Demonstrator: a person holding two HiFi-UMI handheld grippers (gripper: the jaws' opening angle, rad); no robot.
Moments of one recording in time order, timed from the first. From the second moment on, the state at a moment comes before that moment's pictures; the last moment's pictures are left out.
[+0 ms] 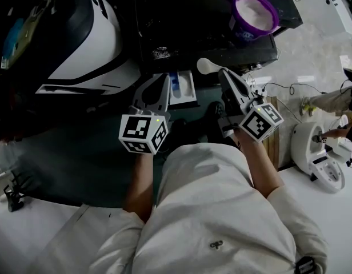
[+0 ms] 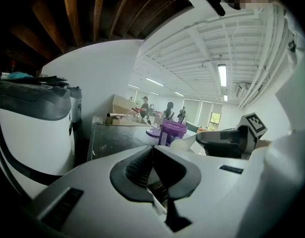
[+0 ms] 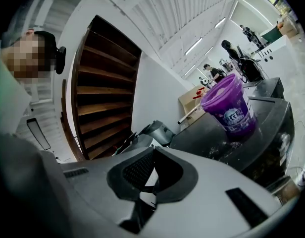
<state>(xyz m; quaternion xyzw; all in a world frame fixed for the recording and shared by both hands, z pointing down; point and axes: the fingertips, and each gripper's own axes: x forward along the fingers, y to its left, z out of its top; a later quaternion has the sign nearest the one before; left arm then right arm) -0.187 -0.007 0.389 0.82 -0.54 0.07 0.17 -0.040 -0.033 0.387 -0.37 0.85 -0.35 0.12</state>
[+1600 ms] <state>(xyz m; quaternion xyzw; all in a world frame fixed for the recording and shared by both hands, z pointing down) -0.069 -0.082 0.344 0.79 -0.60 0.05 0.13 0.064 -0.119 0.315 -0.26 0.92 -0.25 0.12</state>
